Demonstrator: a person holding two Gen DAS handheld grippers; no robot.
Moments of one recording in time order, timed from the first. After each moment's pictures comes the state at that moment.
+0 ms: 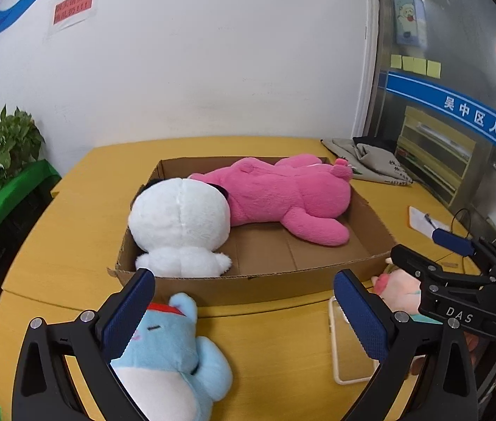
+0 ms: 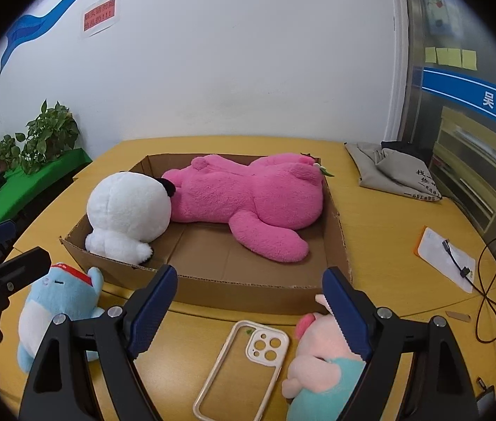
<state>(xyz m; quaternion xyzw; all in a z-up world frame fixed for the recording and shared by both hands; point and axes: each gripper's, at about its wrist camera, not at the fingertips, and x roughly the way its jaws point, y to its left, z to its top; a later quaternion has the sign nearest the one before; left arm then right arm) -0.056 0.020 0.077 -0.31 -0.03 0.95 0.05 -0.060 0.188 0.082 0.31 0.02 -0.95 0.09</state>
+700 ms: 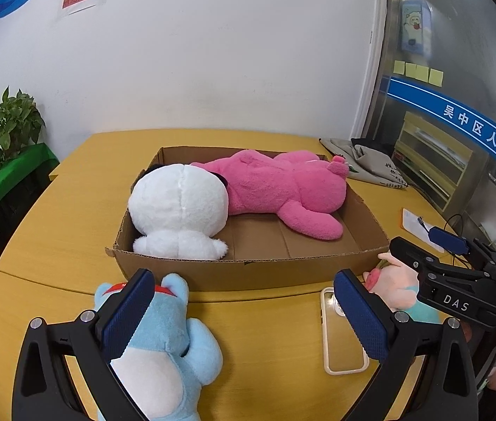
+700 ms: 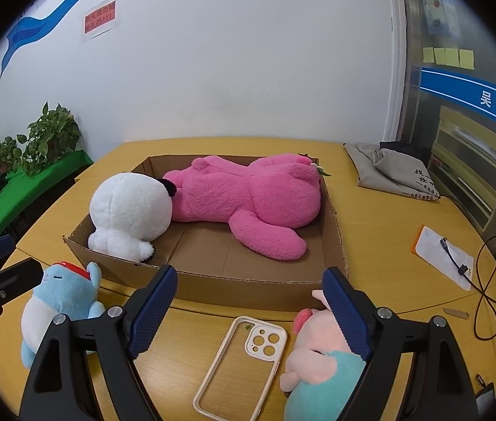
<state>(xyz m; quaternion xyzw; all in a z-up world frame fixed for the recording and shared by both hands) -0.041 0.016 0.073 -0.32 -0.05 0.94 0.06 -0.055 0.191 0.082 0.31 0.02 -0.95 0.09</state>
